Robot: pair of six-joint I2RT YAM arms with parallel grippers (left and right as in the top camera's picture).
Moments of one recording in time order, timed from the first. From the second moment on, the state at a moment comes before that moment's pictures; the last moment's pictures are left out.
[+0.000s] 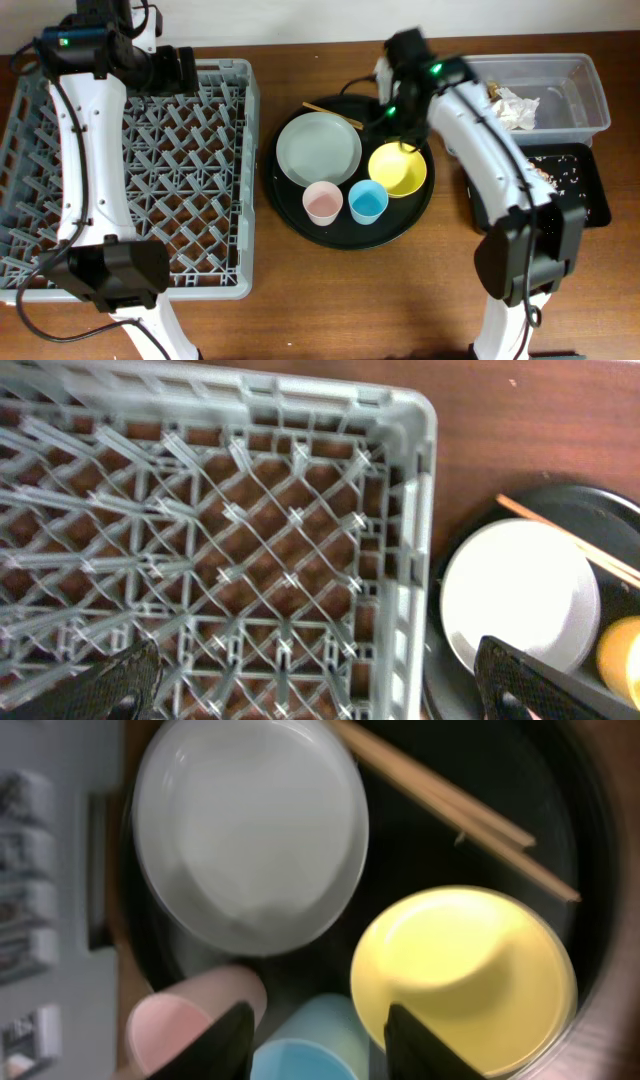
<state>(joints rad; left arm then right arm) 0.05 2.05 2.36 -1.37 0.09 -0.04 0.26 2.02 1.94 -1.19 -0.25 0.18</state>
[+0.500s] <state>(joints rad) -0.34 2.05 2.06 -1.46 0.15 -0.04 0.16 2.02 2.10 -1.43 -0.22 0.09</state>
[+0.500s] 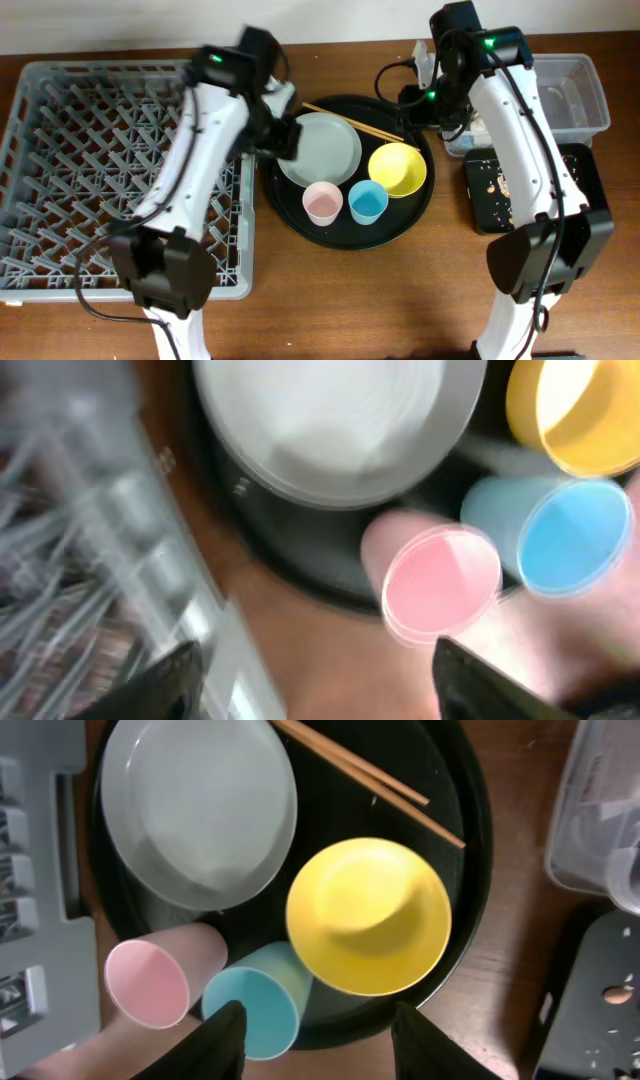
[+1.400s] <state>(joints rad) -0.07 2.01 1.89 -1.36 0.17 -0.05 0.56 2.02 1.60 -0.96 -0.14 0.07</state>
